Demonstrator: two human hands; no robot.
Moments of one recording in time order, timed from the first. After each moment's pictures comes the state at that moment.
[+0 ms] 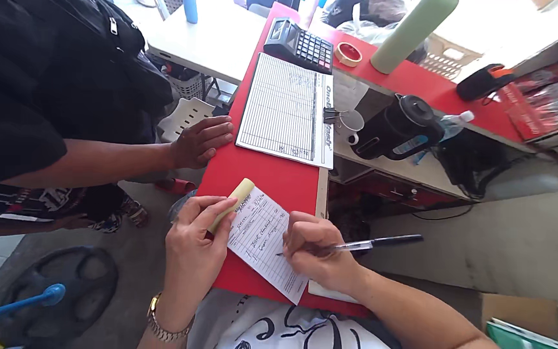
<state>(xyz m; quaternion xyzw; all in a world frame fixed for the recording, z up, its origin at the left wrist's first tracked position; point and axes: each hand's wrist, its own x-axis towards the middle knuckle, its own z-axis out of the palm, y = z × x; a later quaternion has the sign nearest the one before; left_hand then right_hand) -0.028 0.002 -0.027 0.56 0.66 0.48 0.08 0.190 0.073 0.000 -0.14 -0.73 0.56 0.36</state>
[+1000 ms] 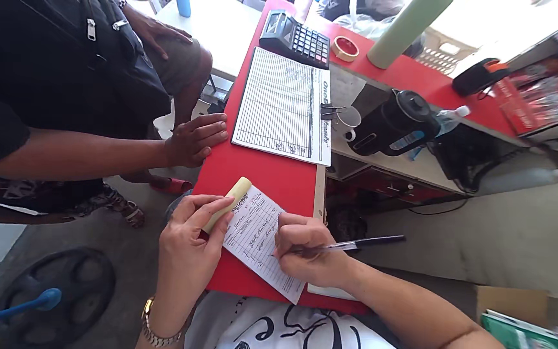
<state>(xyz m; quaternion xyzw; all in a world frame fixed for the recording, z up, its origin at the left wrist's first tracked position) -0.033 0.003 -0.027 0.56 0.66 0.48 0.12 0.184 0.079 -0.004 -0.13 -0.76 0.54 0.33</state>
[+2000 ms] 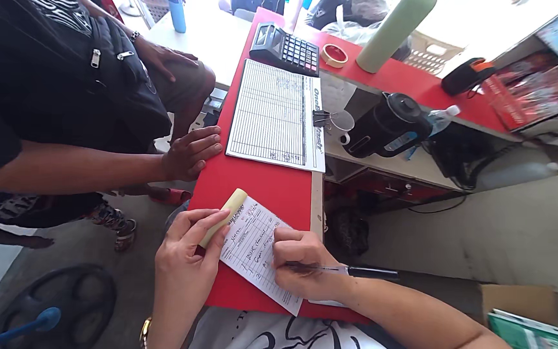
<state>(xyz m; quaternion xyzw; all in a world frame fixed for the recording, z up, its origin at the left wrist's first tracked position) -0.033 0.004 -0.025 0.57 0.65 0.49 0.12 0.183 0.074 -0.009 -0.14 -0.81 0.46 0.35</state>
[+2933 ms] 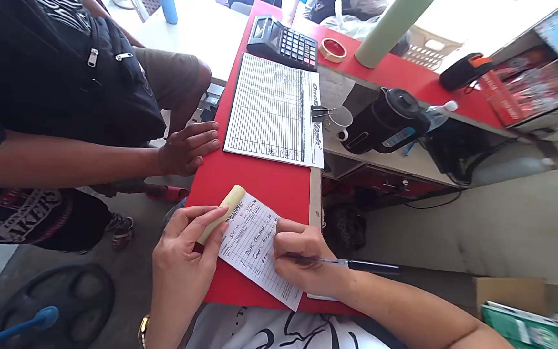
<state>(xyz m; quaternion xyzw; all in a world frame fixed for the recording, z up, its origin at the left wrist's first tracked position) -0.034 0.004 -0.026 0.57 0.66 0.48 0.12 0.183 0.073 -0.008 -0.18 -0.79 0.46 0.36</state>
